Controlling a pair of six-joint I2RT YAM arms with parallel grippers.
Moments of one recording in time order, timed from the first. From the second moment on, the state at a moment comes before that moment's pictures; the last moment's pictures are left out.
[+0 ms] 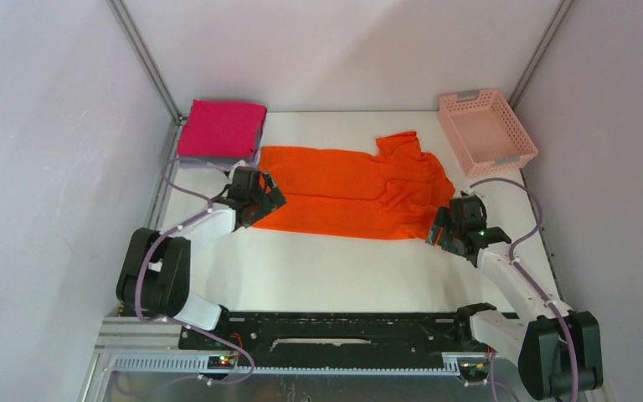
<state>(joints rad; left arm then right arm) -0.28 1.47 0.79 -0.16 -0.09 -0.77 0.17 1.03 0.57 -0.51 0.18 0.52</state>
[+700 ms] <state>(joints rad) -0.24 1.57 0.79 -0.14 -0.15 -0.75 0.16 1.27 0.69 -0.52 0.14 0.48</state>
